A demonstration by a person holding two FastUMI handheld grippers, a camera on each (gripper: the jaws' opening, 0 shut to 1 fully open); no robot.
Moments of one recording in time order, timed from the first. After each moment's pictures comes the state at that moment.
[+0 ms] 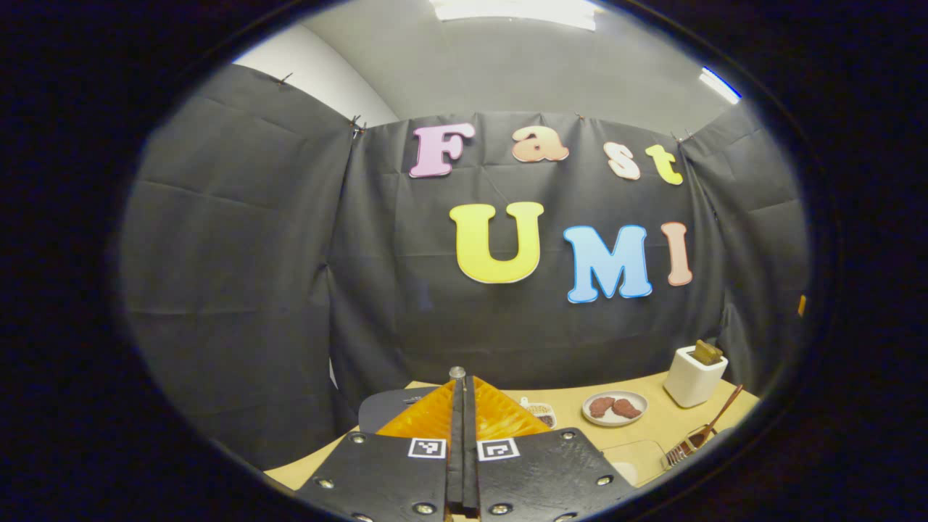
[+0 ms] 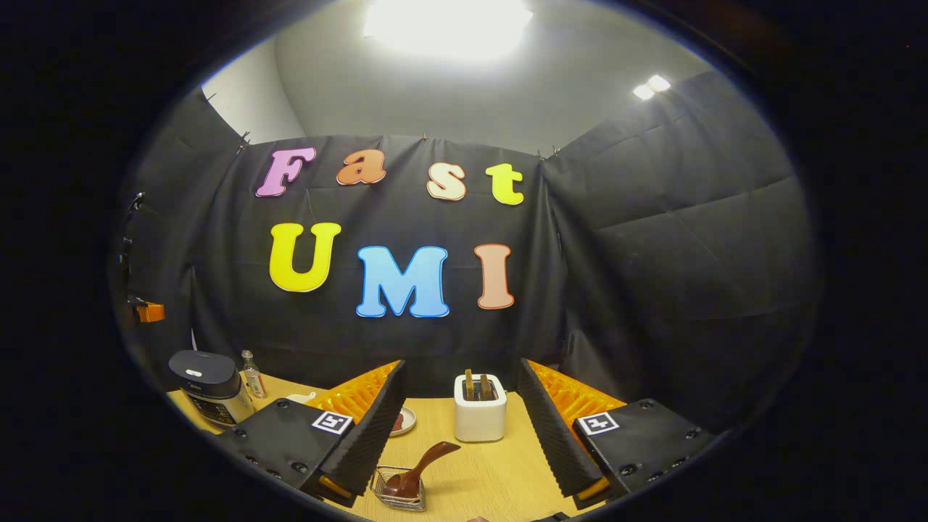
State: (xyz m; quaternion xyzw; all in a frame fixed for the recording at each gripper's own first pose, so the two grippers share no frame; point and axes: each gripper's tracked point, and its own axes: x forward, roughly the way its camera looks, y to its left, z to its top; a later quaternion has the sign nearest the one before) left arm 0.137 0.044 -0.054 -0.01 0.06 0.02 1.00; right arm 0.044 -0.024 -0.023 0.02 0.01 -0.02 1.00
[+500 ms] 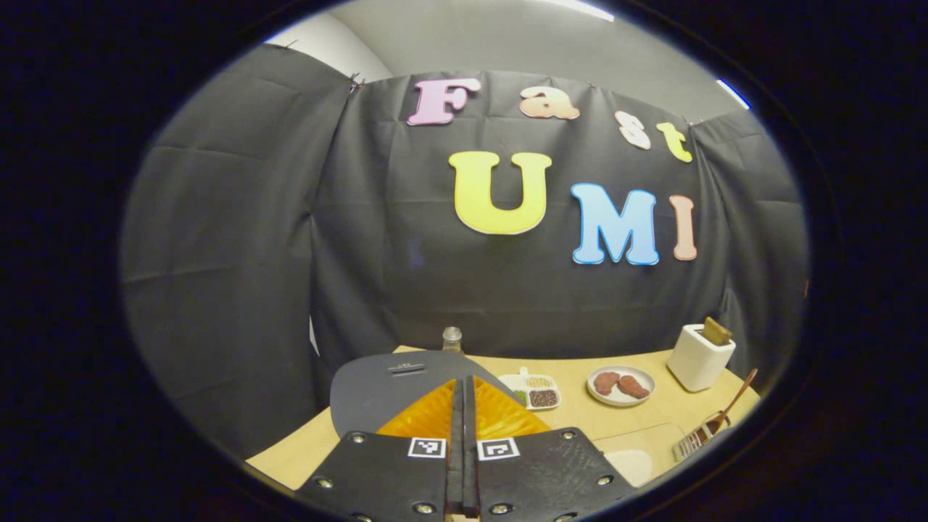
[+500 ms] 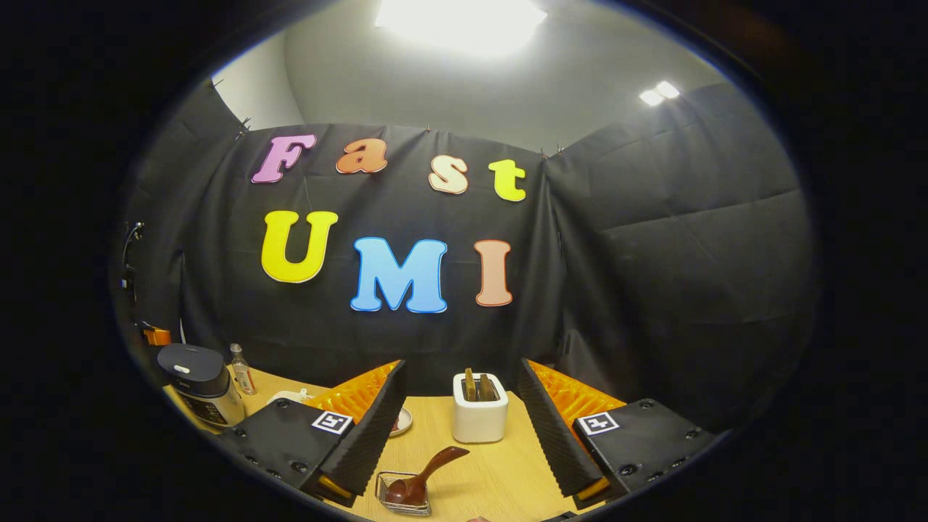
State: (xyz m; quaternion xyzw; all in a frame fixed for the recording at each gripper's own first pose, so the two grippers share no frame) left arm 0.186 0.054 -0.144 -0.03 0.14 -0.01 0.99; right arm 0.066 -0.002 -0.027 0.00 0.03 -0.04 1.00
